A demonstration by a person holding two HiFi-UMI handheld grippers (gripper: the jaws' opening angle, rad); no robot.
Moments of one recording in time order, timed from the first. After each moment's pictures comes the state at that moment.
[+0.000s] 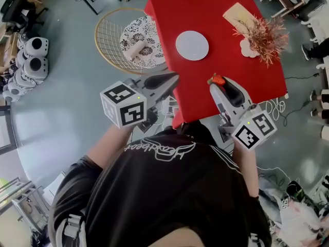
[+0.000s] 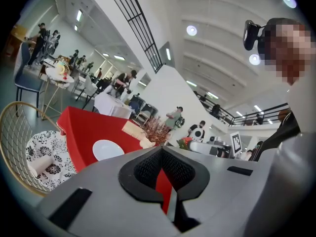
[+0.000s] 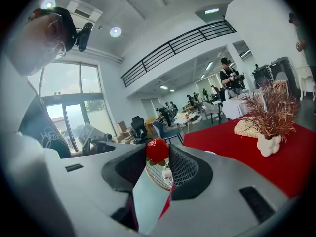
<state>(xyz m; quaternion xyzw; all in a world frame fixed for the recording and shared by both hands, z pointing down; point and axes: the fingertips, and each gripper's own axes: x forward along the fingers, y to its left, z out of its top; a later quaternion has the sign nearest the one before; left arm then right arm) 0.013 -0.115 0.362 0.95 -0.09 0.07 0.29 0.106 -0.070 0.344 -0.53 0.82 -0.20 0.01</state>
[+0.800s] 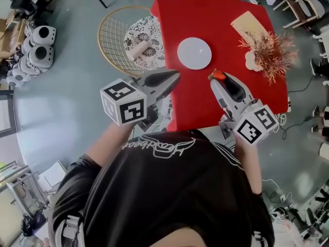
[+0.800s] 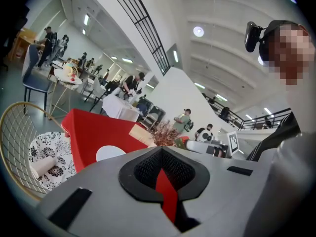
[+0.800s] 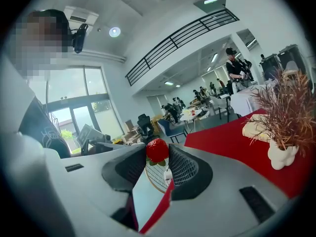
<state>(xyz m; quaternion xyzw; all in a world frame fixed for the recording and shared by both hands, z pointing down) 0.046 -0.157 0.361 0.94 -0.14 0.07 0.30 0.144 -0.129 0.348 -0.48 0.85 -0.22 0.01</state>
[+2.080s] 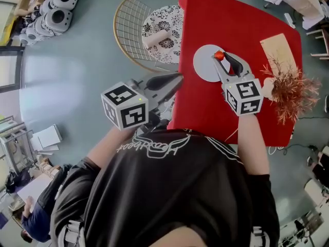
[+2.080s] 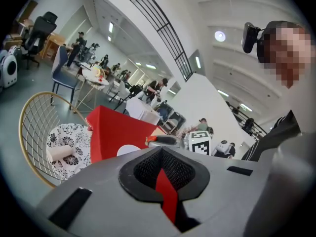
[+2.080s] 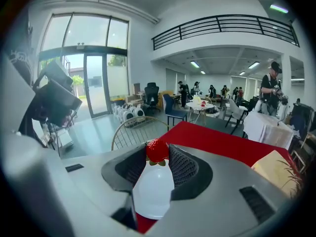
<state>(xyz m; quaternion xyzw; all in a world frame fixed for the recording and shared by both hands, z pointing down) 0.035 -0.204 0.390 0.89 -0.26 0.06 0.36 0.145 -0.284 0.463 -0.42 0.87 -0.10 -0.24</state>
